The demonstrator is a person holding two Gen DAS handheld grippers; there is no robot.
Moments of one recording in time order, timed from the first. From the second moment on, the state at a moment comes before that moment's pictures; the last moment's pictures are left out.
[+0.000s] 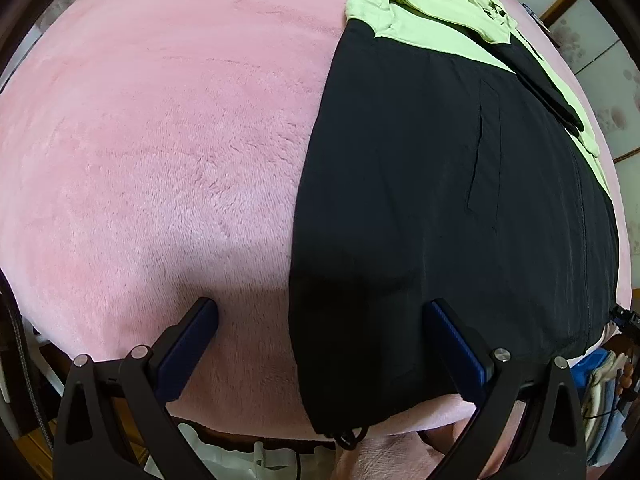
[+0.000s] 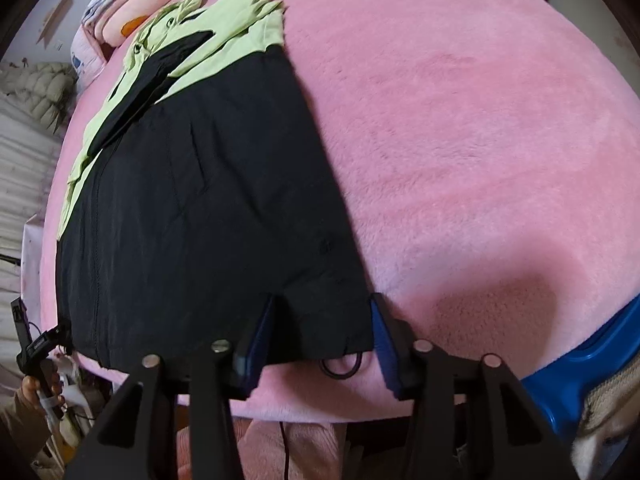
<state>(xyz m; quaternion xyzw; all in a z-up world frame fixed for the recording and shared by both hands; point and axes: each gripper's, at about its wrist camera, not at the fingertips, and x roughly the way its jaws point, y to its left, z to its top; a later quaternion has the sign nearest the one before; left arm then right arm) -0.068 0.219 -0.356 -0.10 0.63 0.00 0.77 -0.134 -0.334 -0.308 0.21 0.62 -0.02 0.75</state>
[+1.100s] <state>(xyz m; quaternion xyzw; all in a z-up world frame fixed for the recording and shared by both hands) 0.025 0.225 -0.147 -0.28 0.54 0.04 0.79 -0.066 -0.306 -0.066 0.20 0.45 -0.02 0.87</state>
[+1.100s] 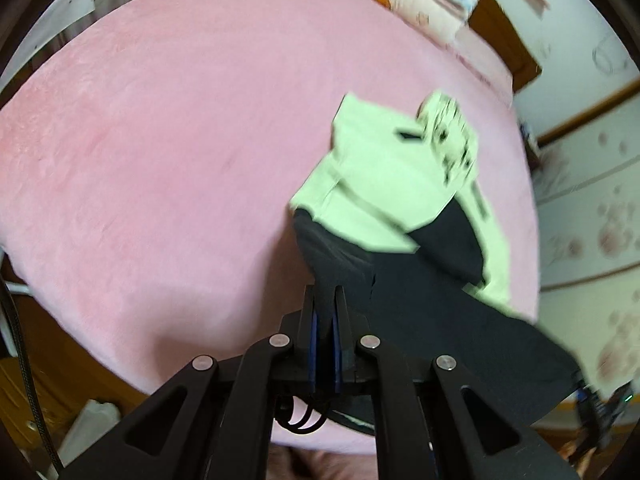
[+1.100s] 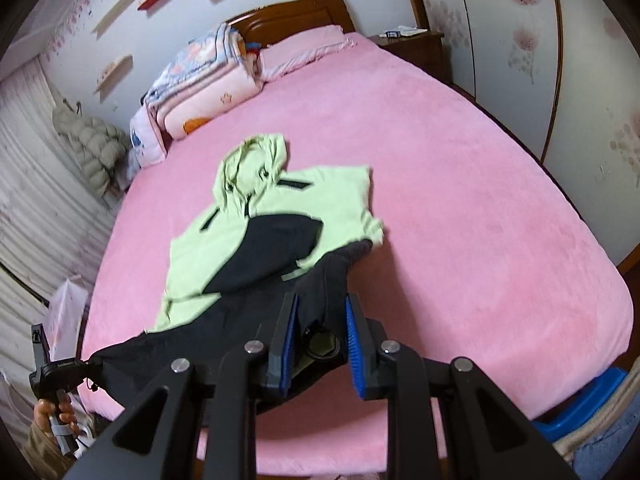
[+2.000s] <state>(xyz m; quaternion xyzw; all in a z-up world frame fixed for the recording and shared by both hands) 0.352 0.213 -0.233 -0.21 0.54 0.18 0.80 0.299 -0.371 -0.191 0.21 0.51 -0.07 0.83</state>
